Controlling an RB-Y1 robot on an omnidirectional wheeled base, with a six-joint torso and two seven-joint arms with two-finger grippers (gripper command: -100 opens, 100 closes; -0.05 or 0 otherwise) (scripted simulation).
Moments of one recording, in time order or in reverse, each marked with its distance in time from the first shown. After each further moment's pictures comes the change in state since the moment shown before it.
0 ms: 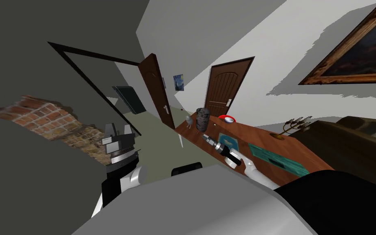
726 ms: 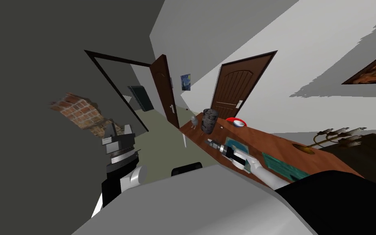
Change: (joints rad) left arm 0.000 0.000 0.000 0.000 0.000 0.000 0.000; right arm -0.042 -0.139 0.072 0.191 0.058 -0.008 0.009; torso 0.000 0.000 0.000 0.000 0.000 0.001
